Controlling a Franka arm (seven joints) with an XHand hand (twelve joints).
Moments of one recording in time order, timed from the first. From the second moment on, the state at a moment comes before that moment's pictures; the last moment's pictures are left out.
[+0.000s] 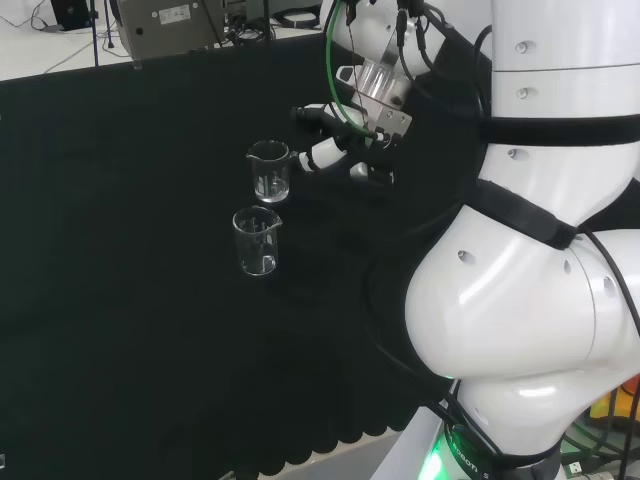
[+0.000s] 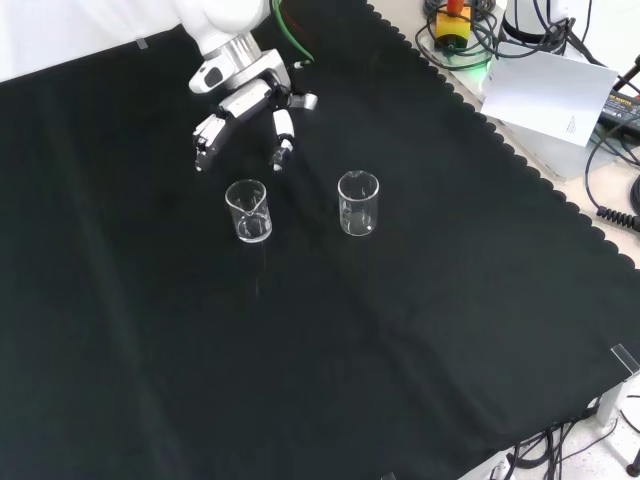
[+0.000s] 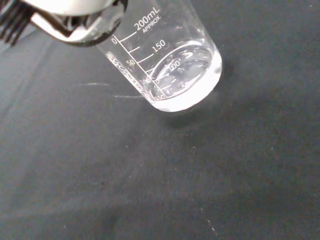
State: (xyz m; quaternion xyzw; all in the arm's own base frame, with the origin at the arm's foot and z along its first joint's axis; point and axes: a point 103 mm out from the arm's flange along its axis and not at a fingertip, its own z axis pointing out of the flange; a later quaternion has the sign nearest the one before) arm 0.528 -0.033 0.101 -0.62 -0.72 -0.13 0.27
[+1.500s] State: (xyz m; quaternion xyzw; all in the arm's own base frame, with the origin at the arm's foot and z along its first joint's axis) arm 0.551 0.010 0.054 -0.57 -0.73 -0.20 0.33
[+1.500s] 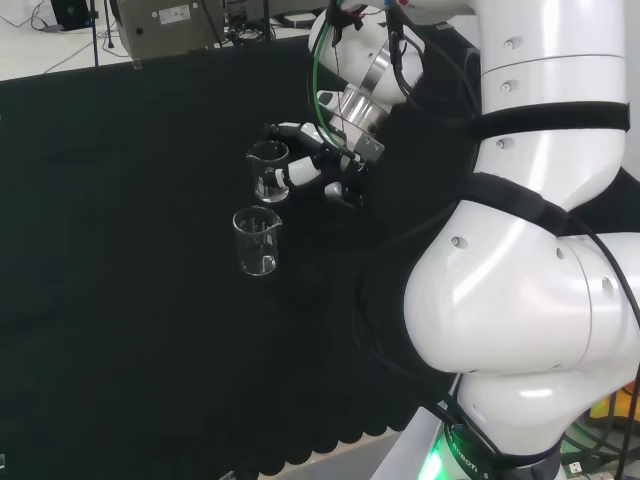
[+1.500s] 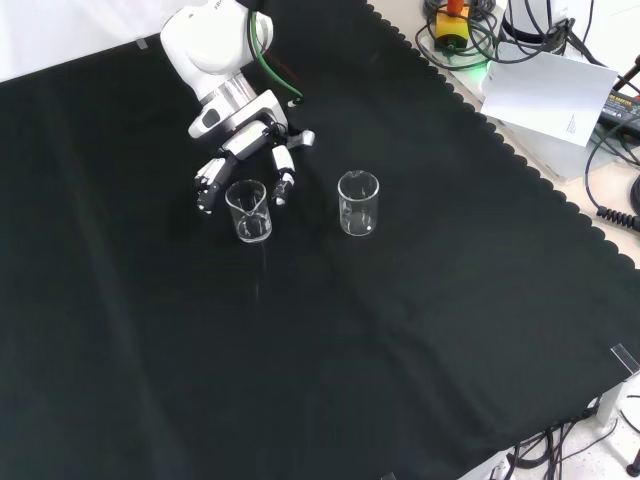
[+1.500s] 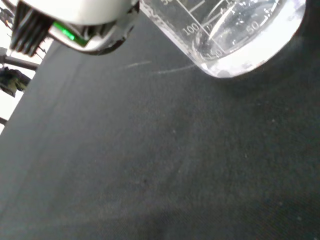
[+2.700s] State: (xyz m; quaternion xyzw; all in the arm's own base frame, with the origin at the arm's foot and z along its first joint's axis) arm 0.562 0.032 0.039 -0.58 -0.70 -0.25 0.34
